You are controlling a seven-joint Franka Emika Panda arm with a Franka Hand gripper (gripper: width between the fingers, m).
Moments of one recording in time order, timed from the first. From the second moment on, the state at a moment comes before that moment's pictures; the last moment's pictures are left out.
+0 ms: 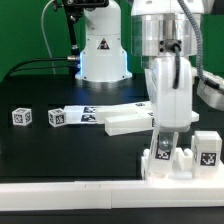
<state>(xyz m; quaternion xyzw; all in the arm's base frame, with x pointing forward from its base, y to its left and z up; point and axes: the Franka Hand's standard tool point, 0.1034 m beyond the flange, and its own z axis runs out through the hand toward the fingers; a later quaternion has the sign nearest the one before) 0.650 0.054 0.079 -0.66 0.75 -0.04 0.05</state>
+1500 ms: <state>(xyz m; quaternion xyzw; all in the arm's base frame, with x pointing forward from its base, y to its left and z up) 0.651 0.047 0.080 -0.89 0.44 -0.06 0.02</state>
